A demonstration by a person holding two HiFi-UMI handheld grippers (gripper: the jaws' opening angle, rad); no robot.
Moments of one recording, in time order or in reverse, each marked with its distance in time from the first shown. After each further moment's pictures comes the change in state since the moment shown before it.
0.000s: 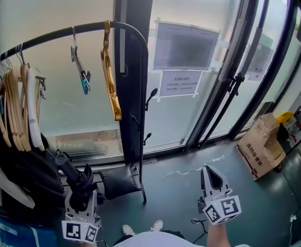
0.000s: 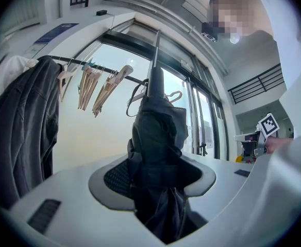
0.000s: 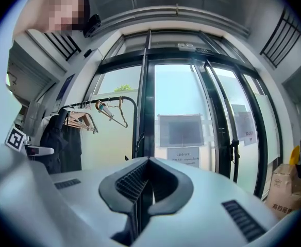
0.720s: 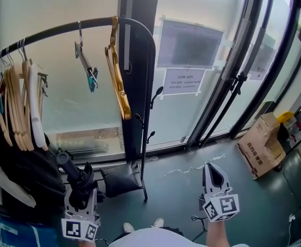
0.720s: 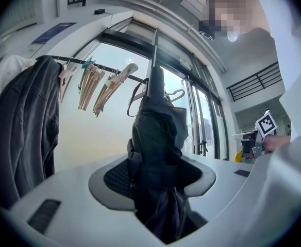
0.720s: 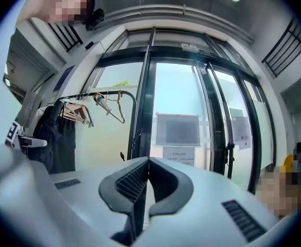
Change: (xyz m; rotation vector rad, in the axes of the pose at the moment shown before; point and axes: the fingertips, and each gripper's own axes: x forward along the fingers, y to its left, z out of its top) left arm 0.001 0.019 -0.002 0.025 0.015 -0.004; right arm 0.013 0.003 -0.009 -0.058 0.021 -0.061
